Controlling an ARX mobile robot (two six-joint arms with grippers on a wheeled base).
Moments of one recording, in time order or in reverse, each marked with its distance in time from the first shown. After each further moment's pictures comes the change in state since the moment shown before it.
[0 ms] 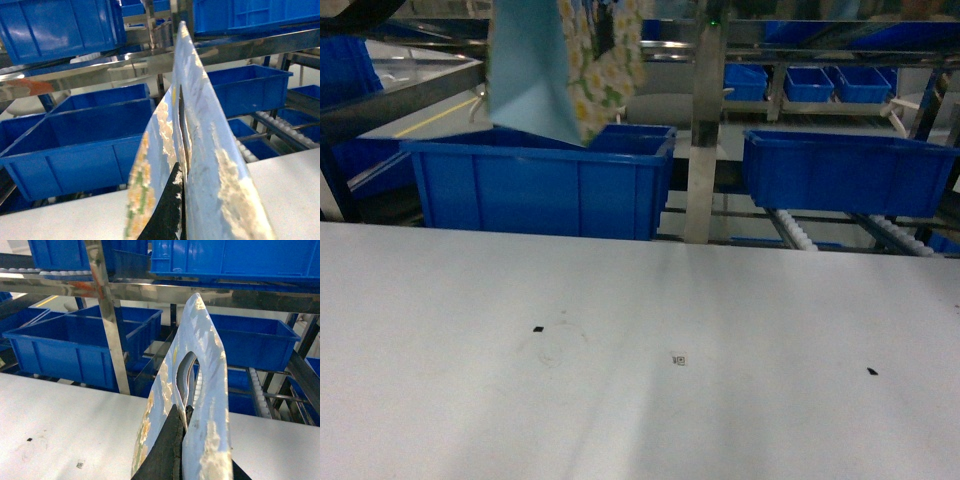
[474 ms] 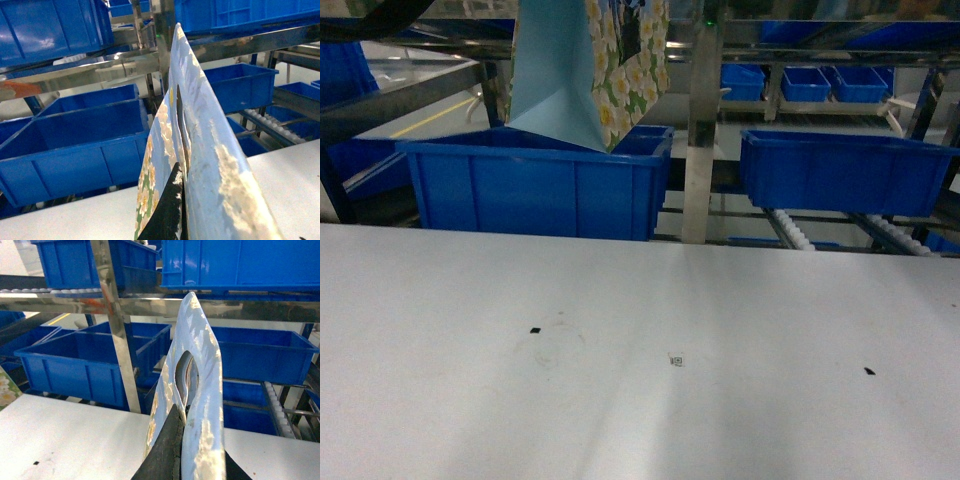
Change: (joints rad) left arm -0.016 0.000 0.000 -0.003 0.011 -0.001; right arm 0.096 0.115 -0.045 0.242 0.064 0.082
